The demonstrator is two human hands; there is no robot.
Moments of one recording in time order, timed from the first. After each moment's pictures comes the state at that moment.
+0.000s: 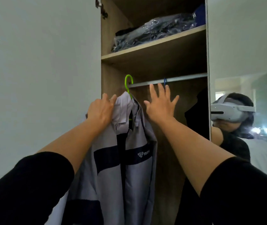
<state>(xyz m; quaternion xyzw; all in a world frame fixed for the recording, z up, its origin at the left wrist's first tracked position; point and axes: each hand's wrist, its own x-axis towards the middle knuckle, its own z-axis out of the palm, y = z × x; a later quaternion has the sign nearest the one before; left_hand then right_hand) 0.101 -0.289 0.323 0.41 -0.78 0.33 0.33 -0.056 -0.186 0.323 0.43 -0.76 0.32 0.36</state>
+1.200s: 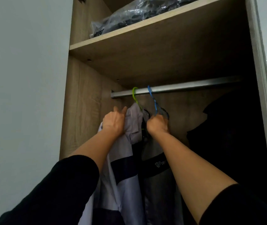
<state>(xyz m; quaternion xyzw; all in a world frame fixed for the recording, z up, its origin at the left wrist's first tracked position) -0.113 -0.431 0.357 0.35 -0.84 0.21 0.35 -0.209 -0.320 0.345 0.33 -0.78 0.50 0.17</state>
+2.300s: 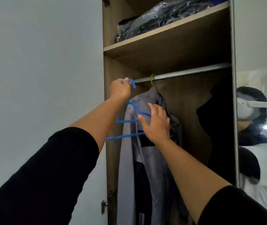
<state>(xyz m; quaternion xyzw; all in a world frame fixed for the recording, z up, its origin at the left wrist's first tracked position) 0.023 -0.319 0.372 0.25 -0.70 -0.25 0.63 -0.082 -0.258 0.258 0.49 -0.66 0.48 0.30</state>
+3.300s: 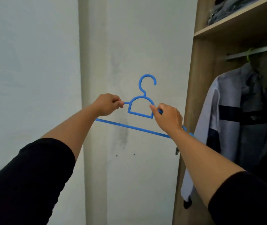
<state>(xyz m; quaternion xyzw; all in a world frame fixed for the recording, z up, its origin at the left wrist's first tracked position) 0.338 -0.092 0.254 0.62 -0.72 0.02 0.31 0.115 -0.131 0.203 0.71 -0.50 0.49 0.07</state>
